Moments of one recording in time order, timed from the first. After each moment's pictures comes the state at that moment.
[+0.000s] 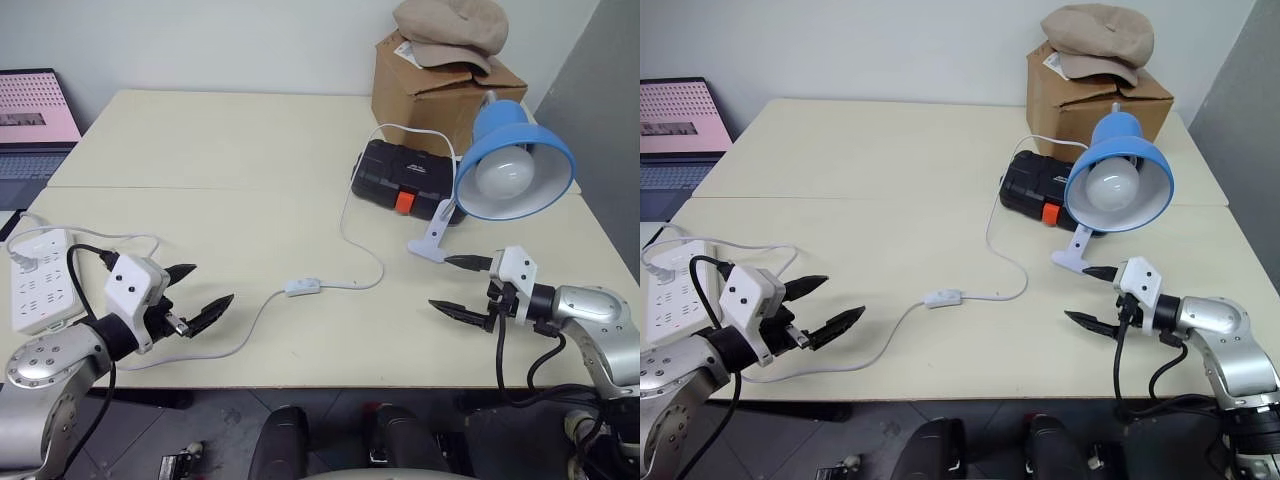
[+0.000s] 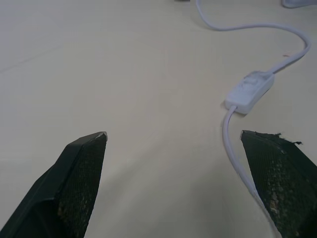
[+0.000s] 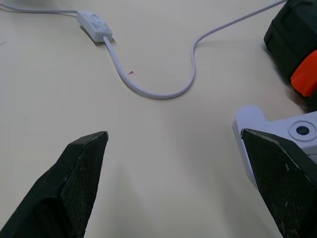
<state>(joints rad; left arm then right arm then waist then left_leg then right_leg) 0.18 0.75 0.40 -0.44 -0.46 0.46 -0.76 -0.12 -0.75 -0.03 -0.12 0.34 0.16 1.02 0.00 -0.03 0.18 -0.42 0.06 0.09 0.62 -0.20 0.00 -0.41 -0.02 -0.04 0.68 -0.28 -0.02</state>
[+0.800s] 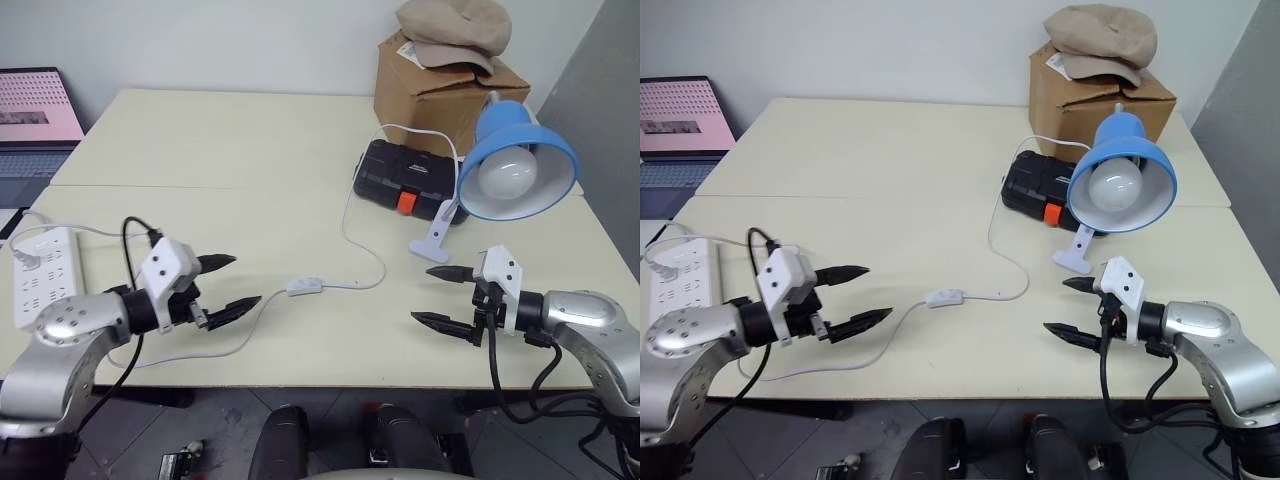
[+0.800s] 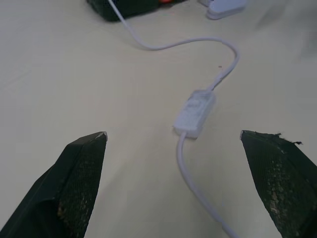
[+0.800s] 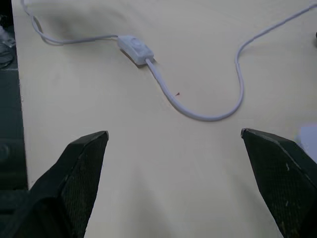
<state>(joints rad) -0.06 0.83 0.19 -0.29 -0.45 0.42 -1.00 -0.08 -0.78 -0.05 -0.48 0.51 0.62 0.91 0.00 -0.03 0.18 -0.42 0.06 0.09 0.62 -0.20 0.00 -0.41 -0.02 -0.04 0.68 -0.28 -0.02</state>
